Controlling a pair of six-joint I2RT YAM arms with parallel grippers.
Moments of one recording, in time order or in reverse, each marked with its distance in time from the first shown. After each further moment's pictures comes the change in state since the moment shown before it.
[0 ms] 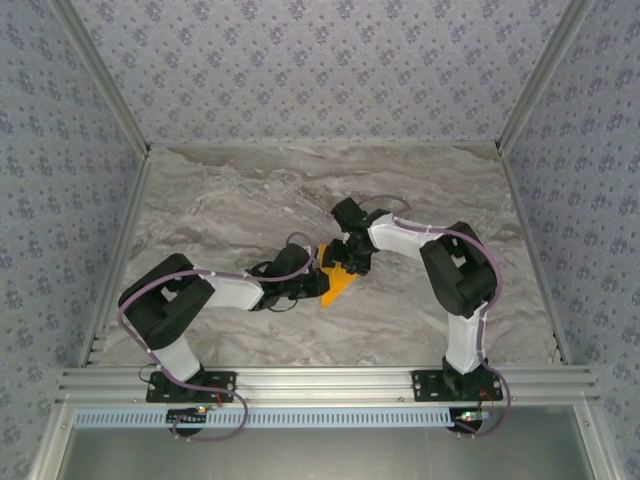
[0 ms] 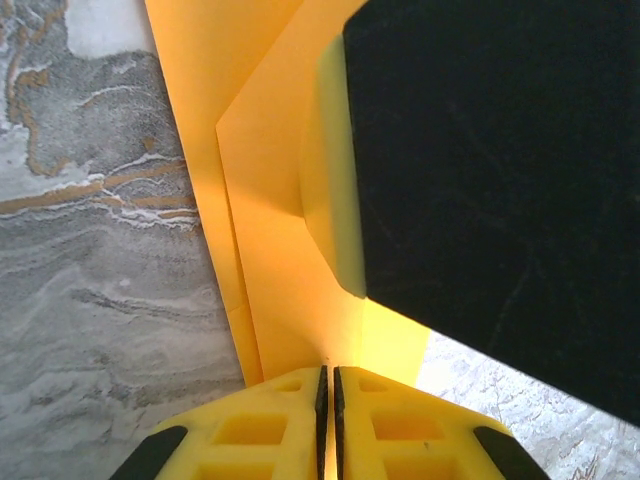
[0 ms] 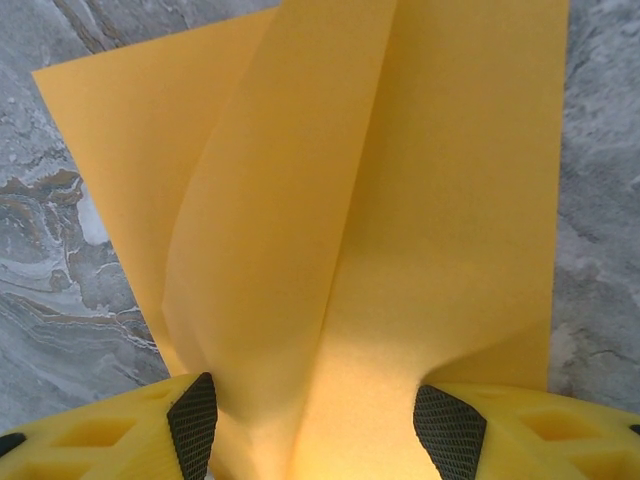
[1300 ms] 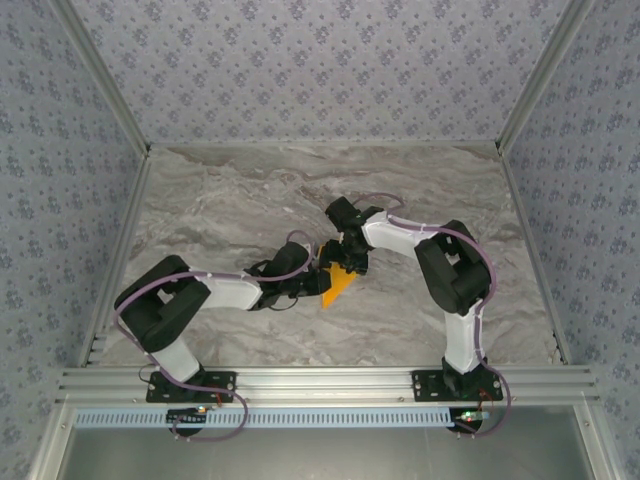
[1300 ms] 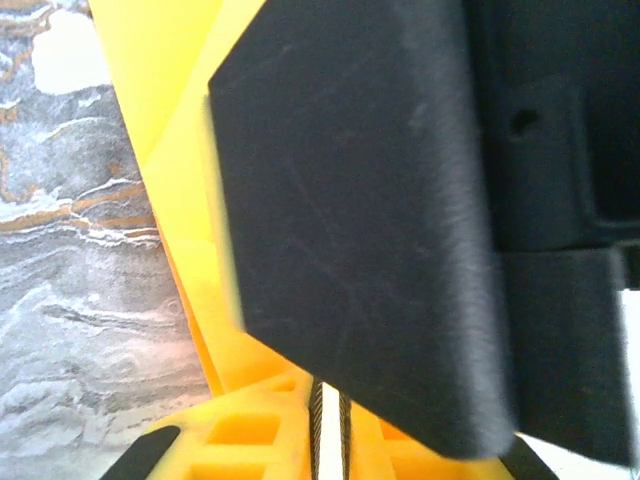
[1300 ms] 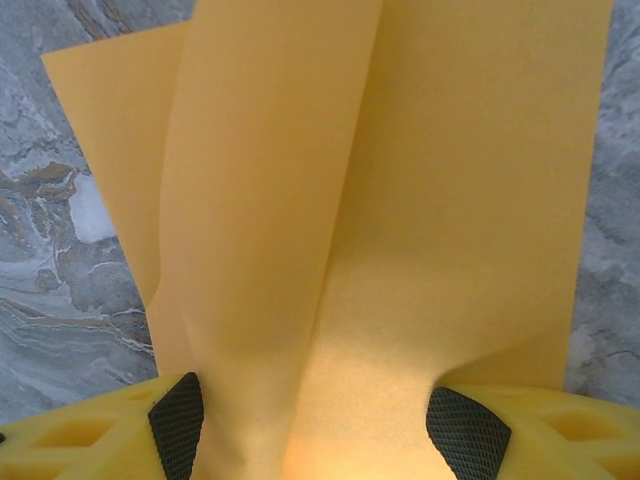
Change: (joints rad) left arm 0.000 -0.018 0.003 0.004 0.008 0.011; right arm 0.022 0.039 0.059 -0.065 0.032 -0.017
